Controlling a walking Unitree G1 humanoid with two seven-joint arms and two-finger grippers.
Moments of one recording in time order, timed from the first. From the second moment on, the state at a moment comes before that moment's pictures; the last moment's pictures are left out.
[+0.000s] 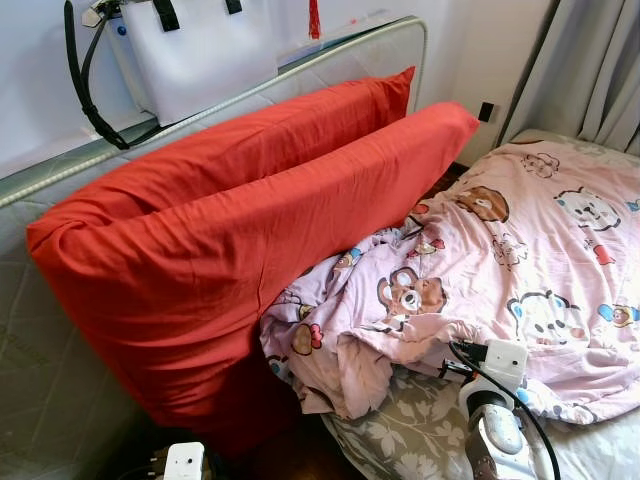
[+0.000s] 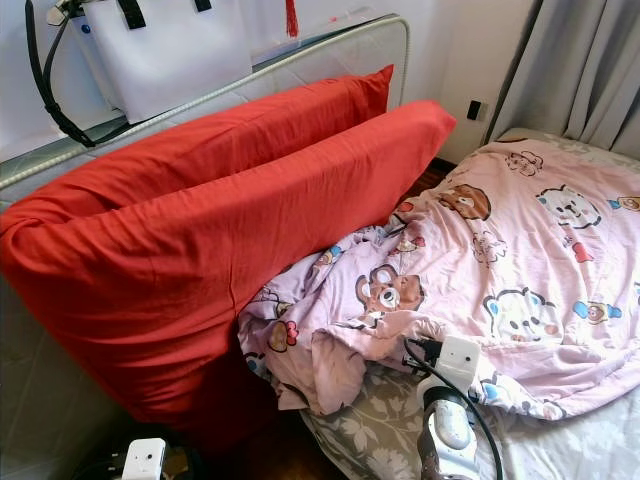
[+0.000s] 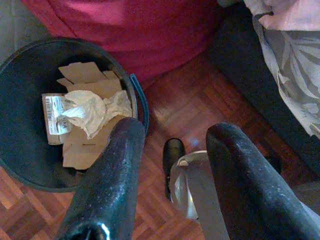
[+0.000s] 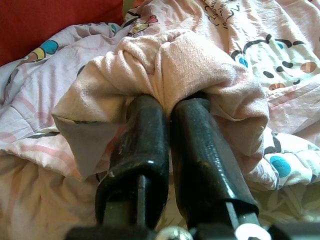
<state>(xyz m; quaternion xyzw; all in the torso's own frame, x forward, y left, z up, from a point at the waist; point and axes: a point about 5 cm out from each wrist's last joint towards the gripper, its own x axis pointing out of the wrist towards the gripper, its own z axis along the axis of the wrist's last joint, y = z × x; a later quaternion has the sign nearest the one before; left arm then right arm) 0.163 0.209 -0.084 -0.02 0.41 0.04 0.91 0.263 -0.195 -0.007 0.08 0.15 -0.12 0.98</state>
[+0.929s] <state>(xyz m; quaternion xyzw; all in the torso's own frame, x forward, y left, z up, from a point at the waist) 0.163 0.210 -0.084 -0.02 0.40 0.04 0.91 0.261 -0.197 -0.010 0.07 0.15 -0.14 0.98</state>
